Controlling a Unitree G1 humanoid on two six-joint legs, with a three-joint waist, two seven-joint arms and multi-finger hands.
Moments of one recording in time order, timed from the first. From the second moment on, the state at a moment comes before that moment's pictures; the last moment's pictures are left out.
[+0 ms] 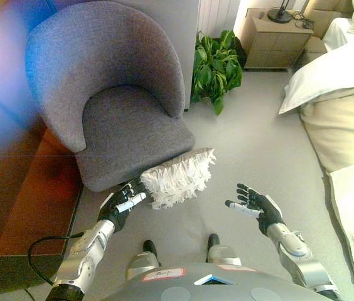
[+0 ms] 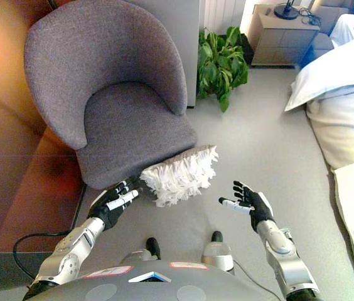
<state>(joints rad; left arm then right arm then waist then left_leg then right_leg) 0.33 0.41 -0.13 0.22 -0.60 0.09 -0.17 0.40 -0.45 0.15 0.09 0.24 0.15 0.01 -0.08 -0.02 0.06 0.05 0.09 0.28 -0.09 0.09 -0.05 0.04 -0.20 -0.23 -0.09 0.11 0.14</state>
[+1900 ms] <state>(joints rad) 0.38 0.38 -0.12 0.18 -0.67 0.03 -0.24 0.41 -0.51 0.14 0.13 0.24 0.12 0.05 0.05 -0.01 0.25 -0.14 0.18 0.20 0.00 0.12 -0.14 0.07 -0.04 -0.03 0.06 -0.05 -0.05</state>
